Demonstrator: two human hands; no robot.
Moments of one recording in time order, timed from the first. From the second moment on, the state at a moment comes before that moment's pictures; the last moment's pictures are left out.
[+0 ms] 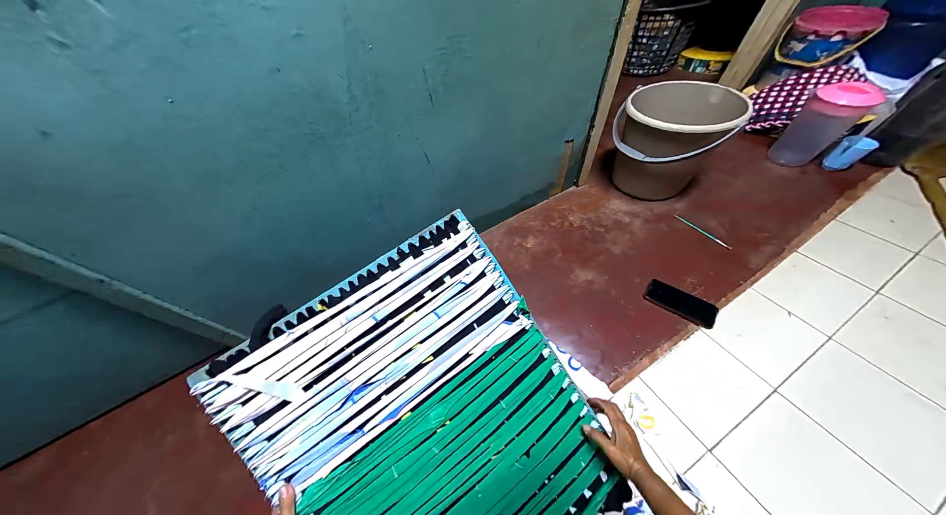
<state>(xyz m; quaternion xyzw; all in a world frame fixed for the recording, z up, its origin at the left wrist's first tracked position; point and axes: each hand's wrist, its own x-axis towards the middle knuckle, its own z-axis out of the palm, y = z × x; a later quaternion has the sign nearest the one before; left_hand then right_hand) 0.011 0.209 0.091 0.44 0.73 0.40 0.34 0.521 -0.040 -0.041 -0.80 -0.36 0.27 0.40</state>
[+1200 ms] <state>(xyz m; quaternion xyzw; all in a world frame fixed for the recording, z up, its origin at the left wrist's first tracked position) 0.032 0.175 0.100 0.44 0.69 0.48 0.32 0.531 0.103 0.084 -0.74 -0.35 0.28 0.51</state>
